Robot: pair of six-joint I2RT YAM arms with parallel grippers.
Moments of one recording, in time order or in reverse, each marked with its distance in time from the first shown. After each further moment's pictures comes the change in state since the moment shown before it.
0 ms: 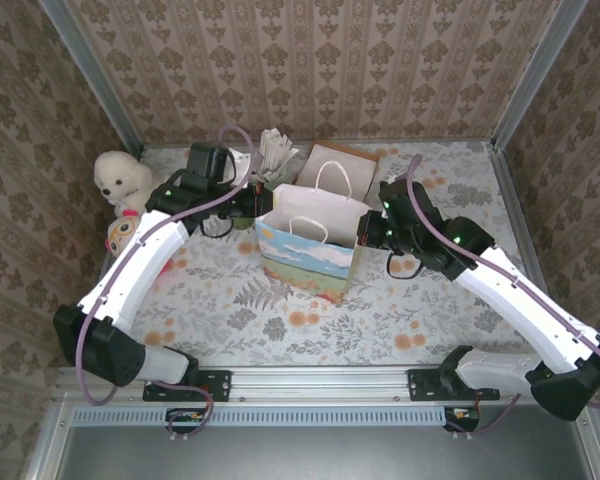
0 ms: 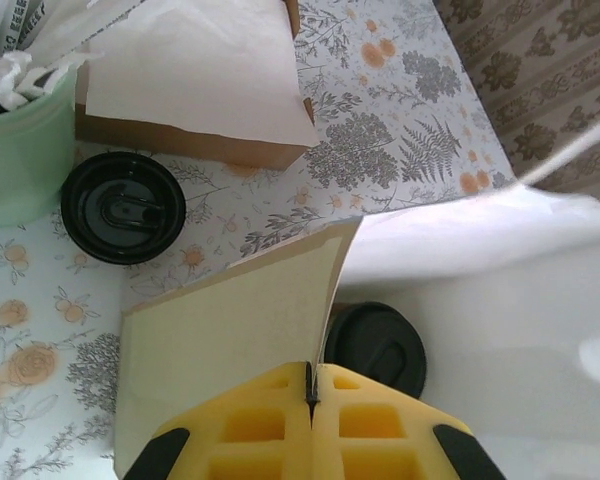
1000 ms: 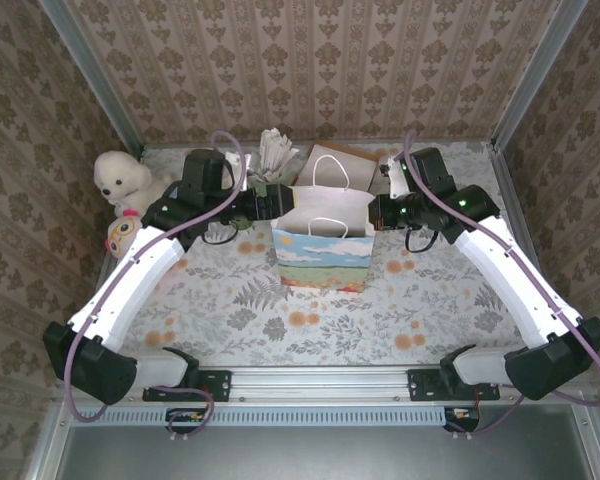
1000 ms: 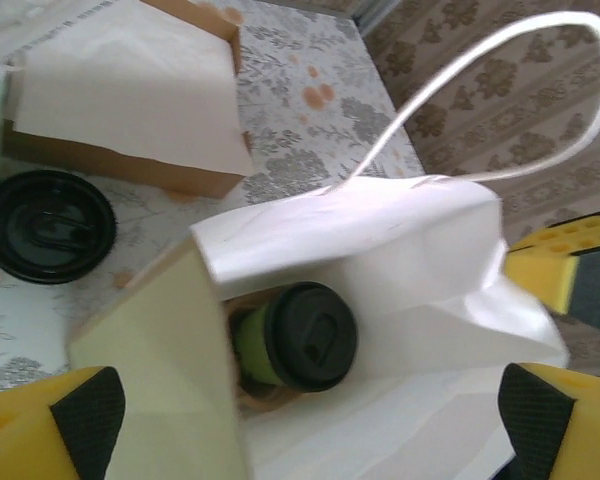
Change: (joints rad) left arm -0.027 -0.086 -0.088 0.145 0.014 -0.145; right arm -0.262 0.134 0.130 -0.101 -0.296 -0.402
